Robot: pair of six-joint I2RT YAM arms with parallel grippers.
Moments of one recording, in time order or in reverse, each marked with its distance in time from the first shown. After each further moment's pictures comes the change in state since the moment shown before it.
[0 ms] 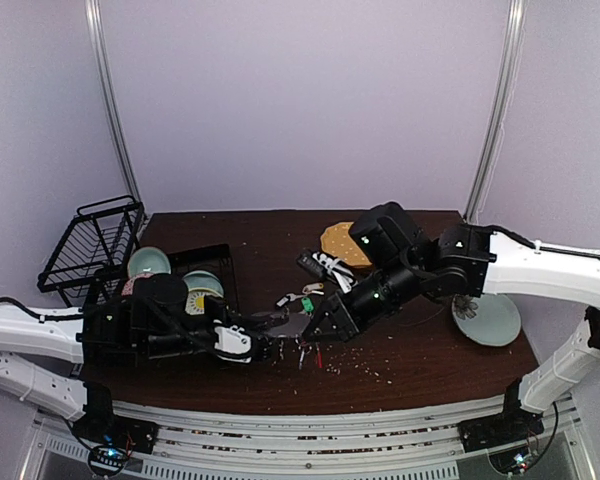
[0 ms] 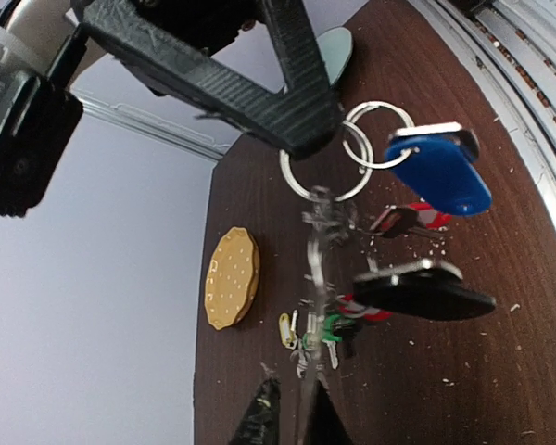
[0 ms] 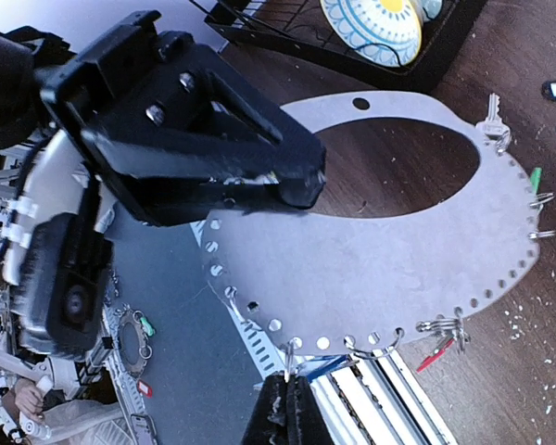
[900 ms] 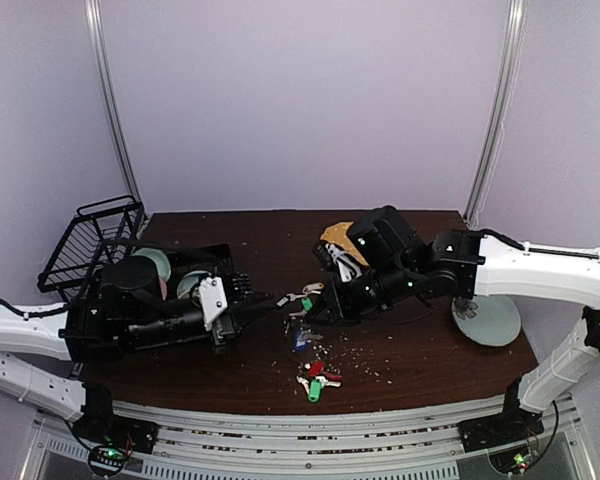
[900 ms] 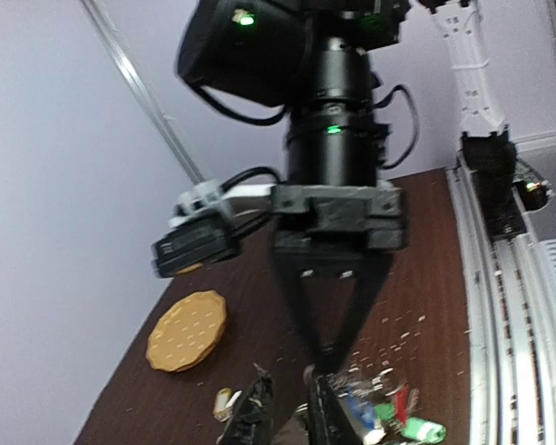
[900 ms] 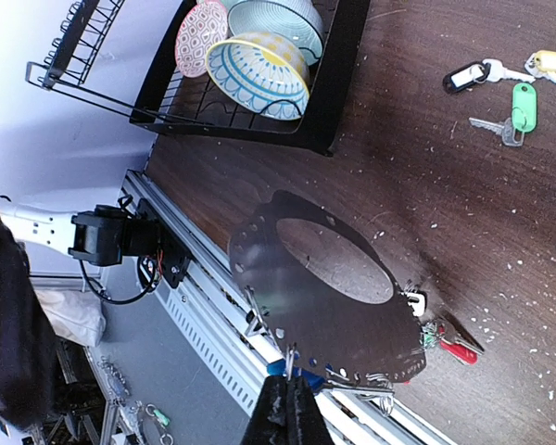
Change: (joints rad) left arm -0.038 -0.066 0.061 0.114 0.055 -0.528; right arm -0.032 0.022 -0.038 0.082 0.177 0.259
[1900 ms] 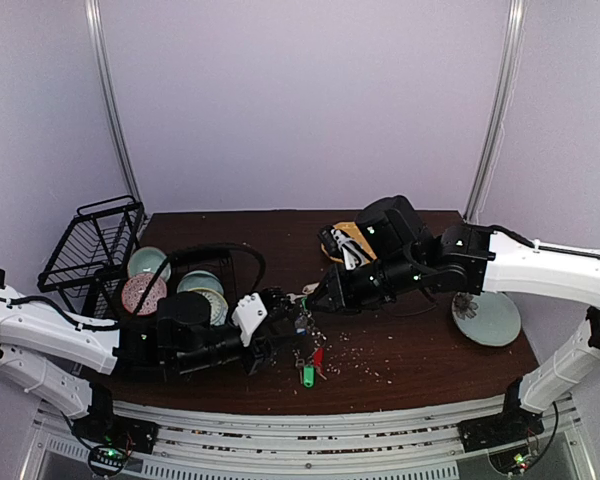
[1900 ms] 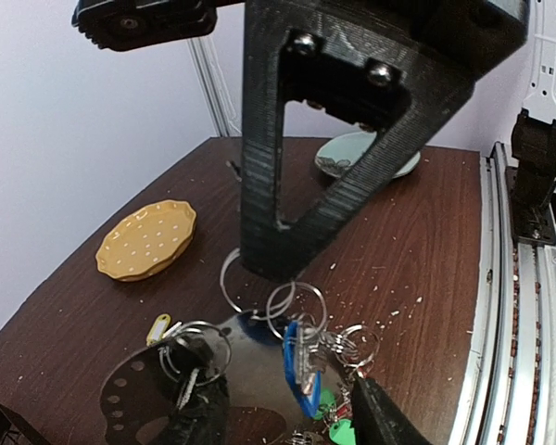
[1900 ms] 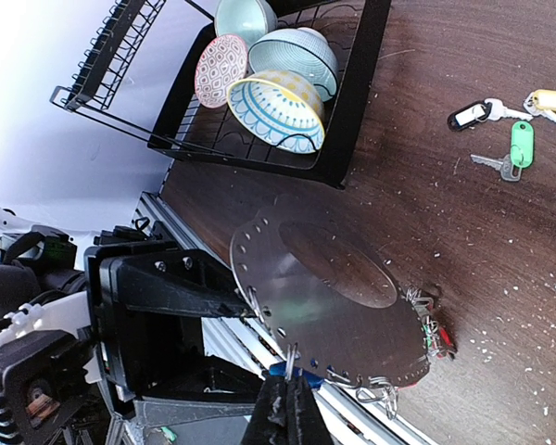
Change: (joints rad) left arm -0.031 0.274 -0.101 0.262 -0.149 -0.321; right arm -0.007 -0.032 0.013 0.035 0.042 0.000
